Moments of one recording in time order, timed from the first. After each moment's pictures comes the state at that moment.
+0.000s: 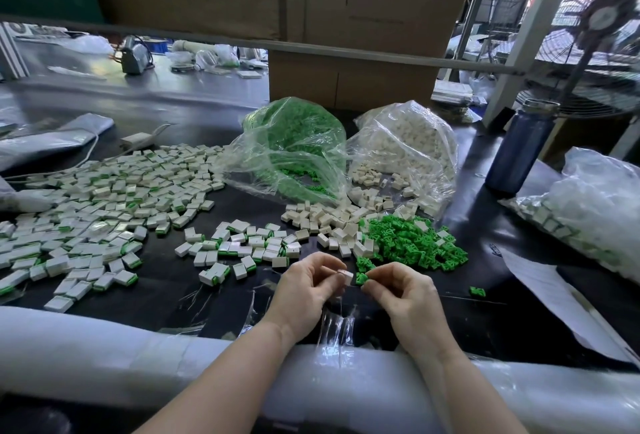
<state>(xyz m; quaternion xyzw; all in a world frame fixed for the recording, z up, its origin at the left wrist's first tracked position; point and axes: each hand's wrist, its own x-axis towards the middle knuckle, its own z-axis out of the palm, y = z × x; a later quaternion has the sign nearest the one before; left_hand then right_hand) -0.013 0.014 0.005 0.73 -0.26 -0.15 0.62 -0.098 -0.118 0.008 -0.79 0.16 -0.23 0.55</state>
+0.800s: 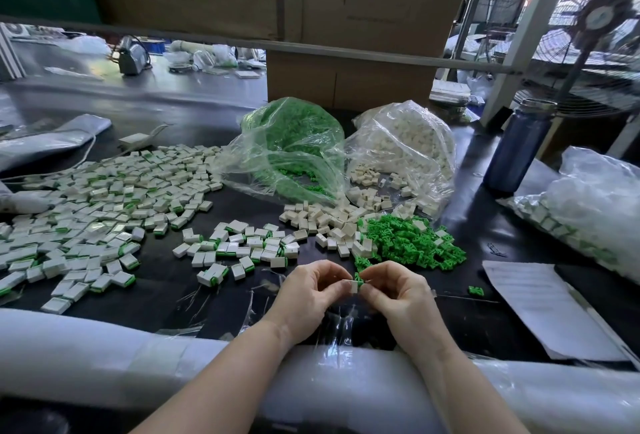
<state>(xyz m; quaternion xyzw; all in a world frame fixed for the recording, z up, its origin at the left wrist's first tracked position) -0.013 0.013 0.003 0.73 -0.30 -0.17 0.59 -0.099 -0.116 0.011 -0.78 0.14 -0.20 0.58</state>
